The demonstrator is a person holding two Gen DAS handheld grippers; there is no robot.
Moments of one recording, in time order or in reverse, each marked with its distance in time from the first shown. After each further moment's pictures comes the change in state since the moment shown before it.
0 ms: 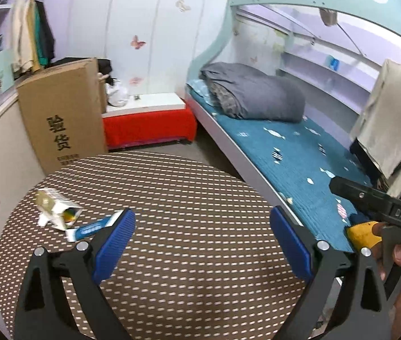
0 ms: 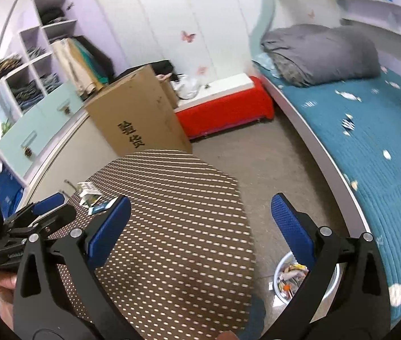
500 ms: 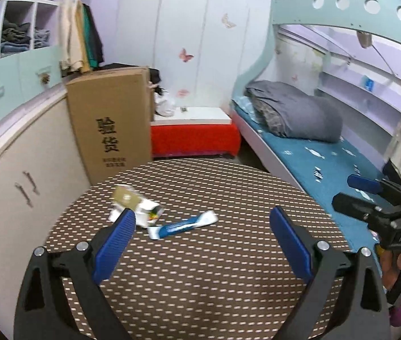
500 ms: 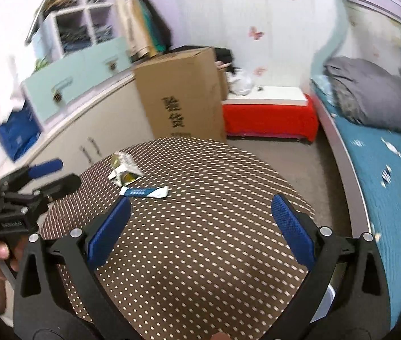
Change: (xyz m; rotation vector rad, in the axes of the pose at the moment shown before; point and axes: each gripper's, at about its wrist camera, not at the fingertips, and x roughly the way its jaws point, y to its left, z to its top) left arm -0.043 0.087 -0.022 -0.077 -0.085 0.183; right arm 0.058 0.114 -0.002 -0.325 0.054 0.120
